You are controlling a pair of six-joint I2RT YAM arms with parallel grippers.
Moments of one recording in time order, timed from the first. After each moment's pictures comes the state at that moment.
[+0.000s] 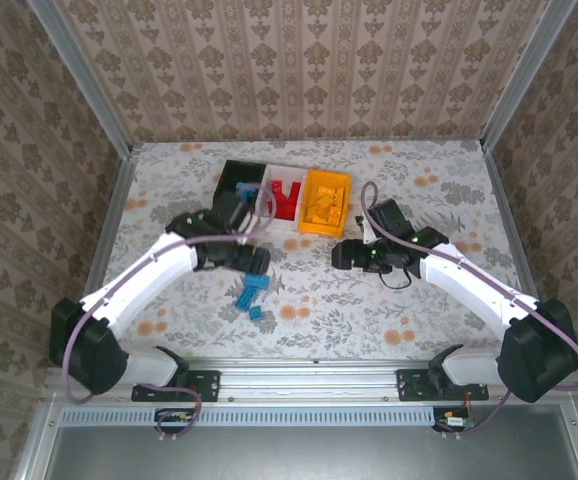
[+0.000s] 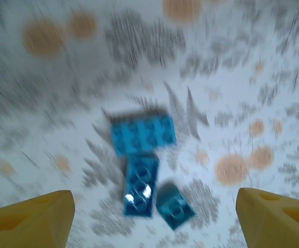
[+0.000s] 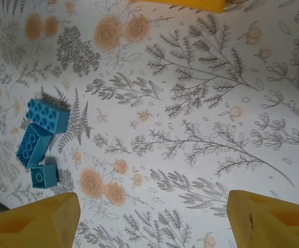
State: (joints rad) left arm -0.66 1.31 1.08 -0.96 0.05 -0.29; right arm 0.49 1.30 0.94 -0.63 -0.23 0.54
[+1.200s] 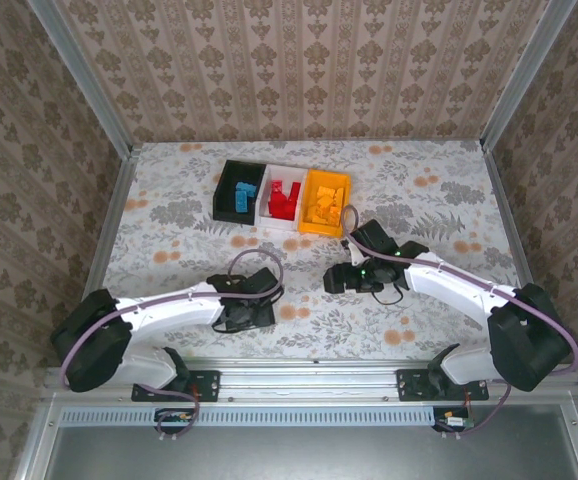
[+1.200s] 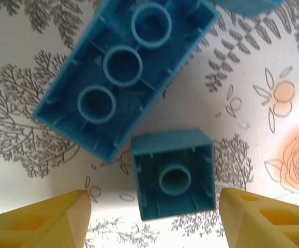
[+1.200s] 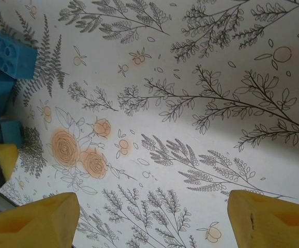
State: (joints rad) left arm -0.99 1.34 0.67 -0.70 -0.12 -1.10; right arm 0.57 1.36 0.81 -0.56 -0.27 0.50
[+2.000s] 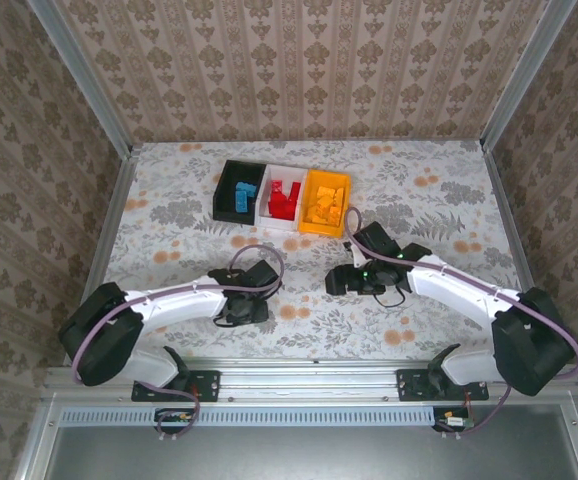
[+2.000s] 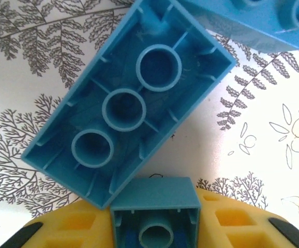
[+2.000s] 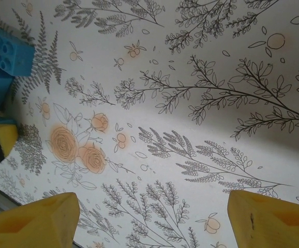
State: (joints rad) left arm -0.93 1.39 0.68 -0.64 -0.09 -0.99; right arm 0.57 1.33 0.79 -0.56 -0.26 0.52
